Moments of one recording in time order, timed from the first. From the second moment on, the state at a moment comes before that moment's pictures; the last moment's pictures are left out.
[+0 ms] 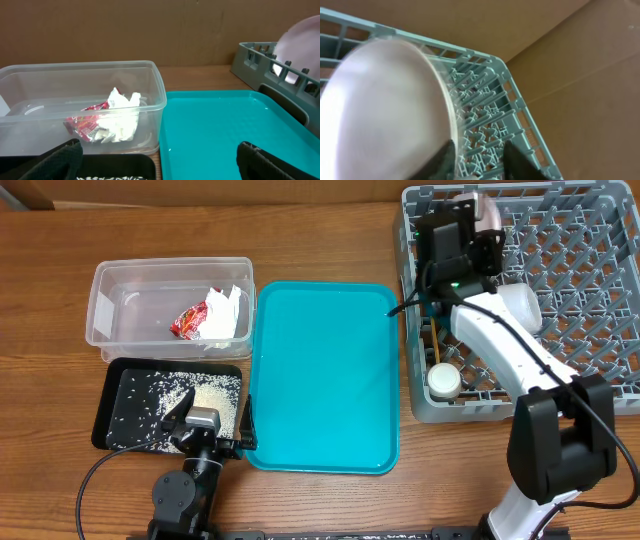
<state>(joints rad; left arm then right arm) -0.17 0.02 0.02 -0.09 -0.02 -0.05 0.29 1.88 1.41 -0.18 1.03 -0.20</state>
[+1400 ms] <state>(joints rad) -0.17 0.02 0.02 -0.09 -0.02 -0.05 0.87 1.17 1.42 -0.93 0.30 0.24</state>
